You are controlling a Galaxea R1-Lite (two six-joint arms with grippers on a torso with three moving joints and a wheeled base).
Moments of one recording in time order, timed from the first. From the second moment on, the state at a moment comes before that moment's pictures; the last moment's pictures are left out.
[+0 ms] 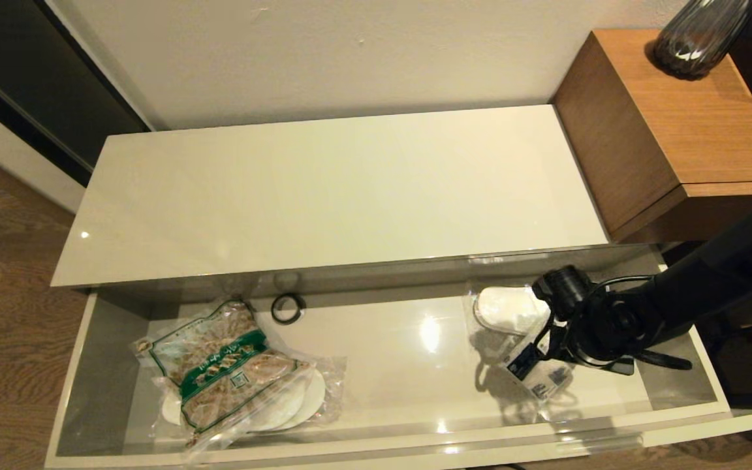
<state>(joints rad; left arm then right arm) 0.00 0.00 0.00 -0.05 0.00 -0.11 0.28 2.13 -1.01 0.01 -0.58 0.56</state>
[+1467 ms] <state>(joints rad) 0.00 0.00 0.00 -0.05 0.00 -0.11 0.24 2.35 -1.14 -0.19 -0.67 0.50</state>
